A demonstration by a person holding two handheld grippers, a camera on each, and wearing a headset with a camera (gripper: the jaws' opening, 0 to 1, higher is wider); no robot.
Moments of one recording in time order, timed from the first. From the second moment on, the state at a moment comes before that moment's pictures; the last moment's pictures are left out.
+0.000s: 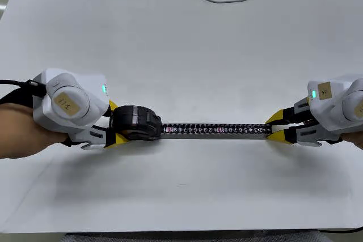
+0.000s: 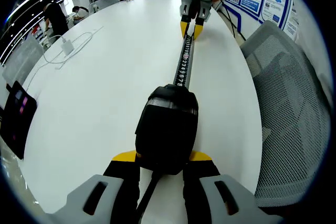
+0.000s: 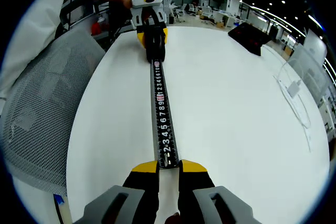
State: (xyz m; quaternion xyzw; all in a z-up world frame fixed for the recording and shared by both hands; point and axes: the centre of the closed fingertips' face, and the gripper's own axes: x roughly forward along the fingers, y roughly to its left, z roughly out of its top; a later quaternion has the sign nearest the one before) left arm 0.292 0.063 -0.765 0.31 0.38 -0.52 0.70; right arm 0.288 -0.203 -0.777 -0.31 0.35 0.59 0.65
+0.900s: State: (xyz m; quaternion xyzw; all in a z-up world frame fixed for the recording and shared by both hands) left arm 0.292 0.063 -0.765 0.31 0.38 -0.52 0.70; right arm 0.290 -0.225 -0.778 -0.33 0.37 0.58 0.64
